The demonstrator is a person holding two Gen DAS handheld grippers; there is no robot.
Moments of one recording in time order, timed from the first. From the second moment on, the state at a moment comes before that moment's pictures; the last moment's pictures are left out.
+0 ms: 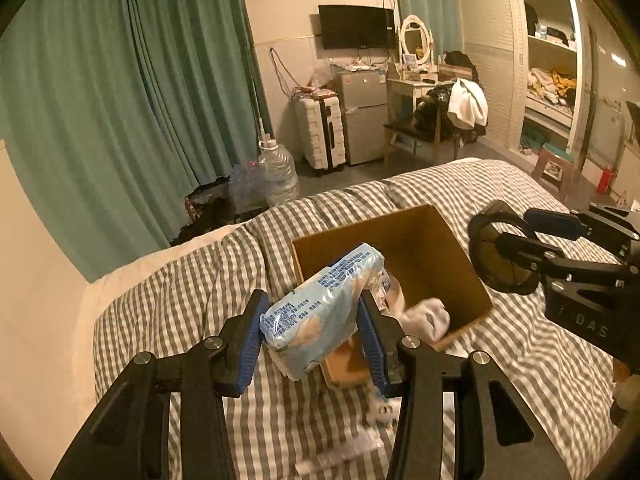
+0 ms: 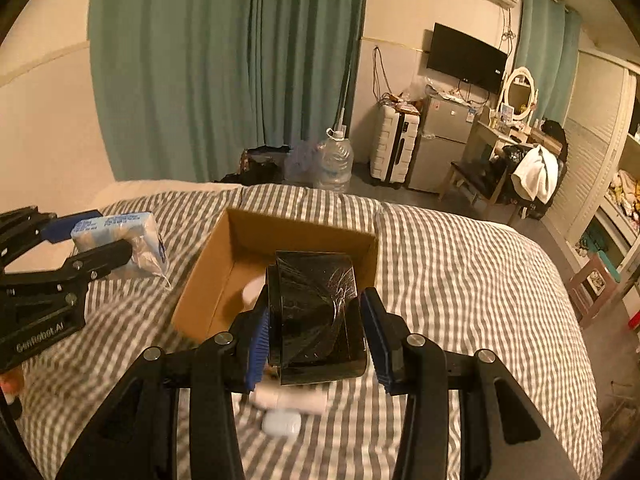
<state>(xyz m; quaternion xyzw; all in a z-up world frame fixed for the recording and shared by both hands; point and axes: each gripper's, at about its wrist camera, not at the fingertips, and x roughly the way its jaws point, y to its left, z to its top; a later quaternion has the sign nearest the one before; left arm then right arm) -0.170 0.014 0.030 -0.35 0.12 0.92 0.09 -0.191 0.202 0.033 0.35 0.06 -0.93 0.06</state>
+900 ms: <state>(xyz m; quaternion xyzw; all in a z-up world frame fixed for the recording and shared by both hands) -0.283 0.040 -0.063 -0.43 0.06 0.89 0.12 -0.311 0.234 -0.043 0.40 -0.04 -0.91 0.07</state>
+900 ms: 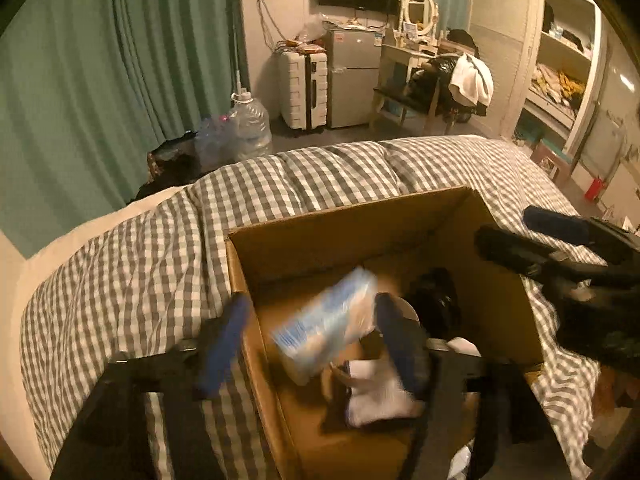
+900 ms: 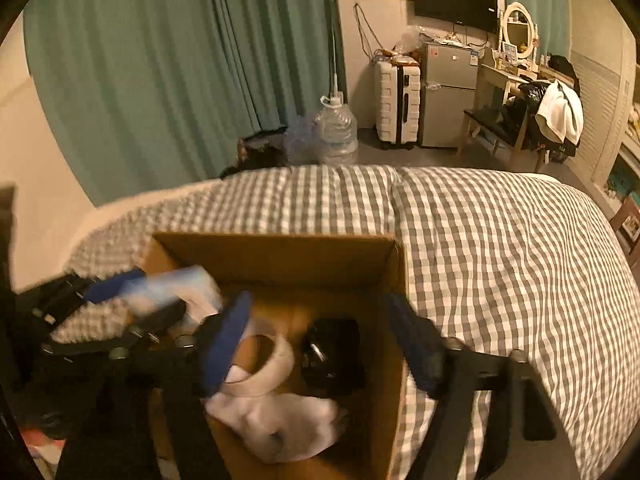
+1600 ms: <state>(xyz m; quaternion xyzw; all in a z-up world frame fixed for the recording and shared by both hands) -0.128 -0.042 0.037 -0.34 0.04 0.94 0.06 -0.170 0.202 0.063 0.33 0.00 -0.94 0.06</state>
